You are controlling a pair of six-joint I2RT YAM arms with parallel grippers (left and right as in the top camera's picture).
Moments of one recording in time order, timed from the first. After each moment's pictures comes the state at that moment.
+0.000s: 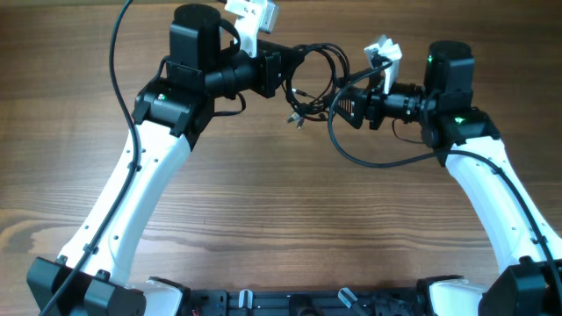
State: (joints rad) left arm -0.34 1.53 1.43 -0.36 0.66 -0.28; right arm 0.12 1.46 1.08 -0.19 -0.99 -0.02
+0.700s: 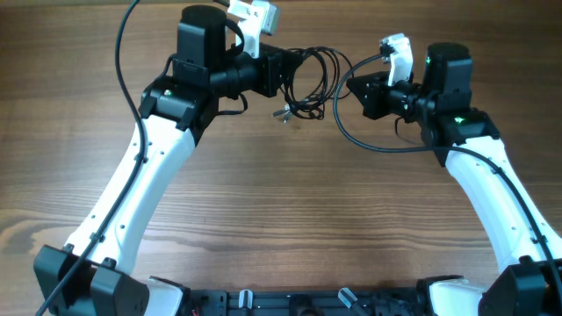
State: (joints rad) left arm -0.34 1.57 1.43 -0.38 0.63 -0.28; right arm 0.12 1.46 1.08 -0.25 -0.62 0.13
